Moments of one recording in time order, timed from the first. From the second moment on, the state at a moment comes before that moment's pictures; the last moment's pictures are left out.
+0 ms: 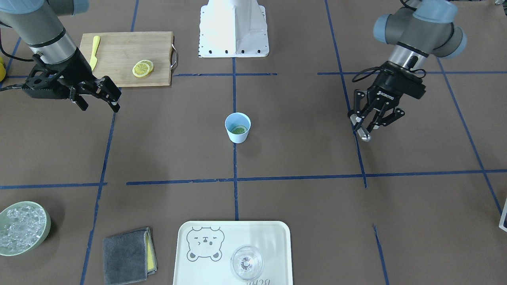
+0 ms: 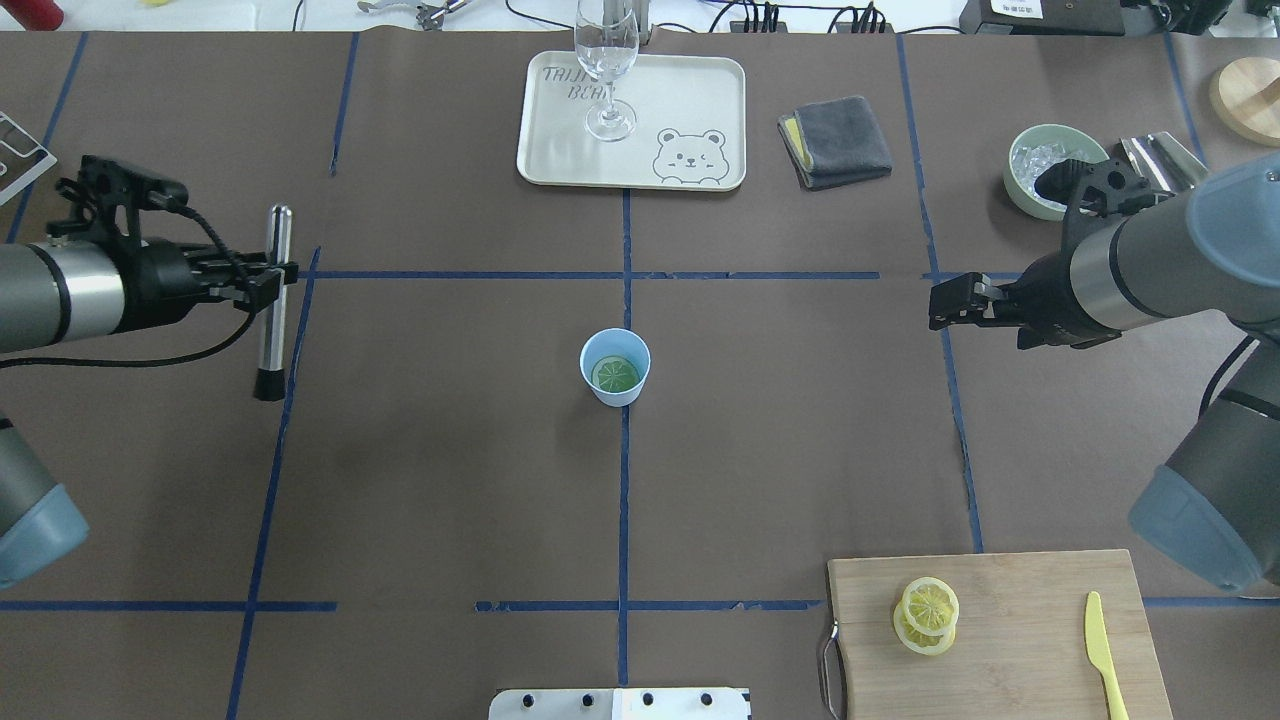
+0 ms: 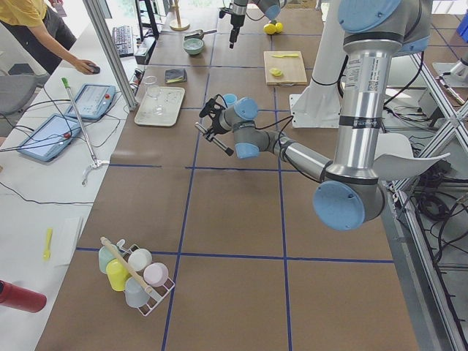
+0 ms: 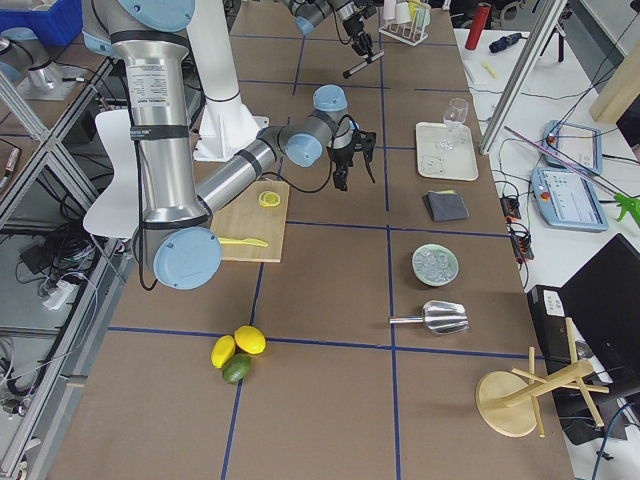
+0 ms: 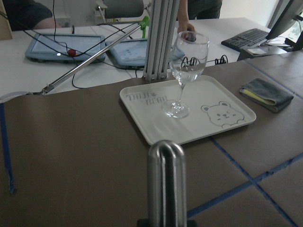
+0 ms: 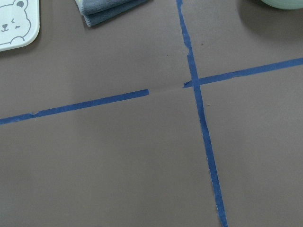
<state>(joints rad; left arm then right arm) -0.79 -1.59 -1.84 -2.49 -1.79 -0.82 0.79 -1.47 2.08 -1.37 1.98 1.23</state>
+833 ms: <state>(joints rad) -0.93 -1.50 -1.82 -2.00 -2.05 -0.81 0.79 -1.48 2.07 -1.37 1.98 1.24</state>
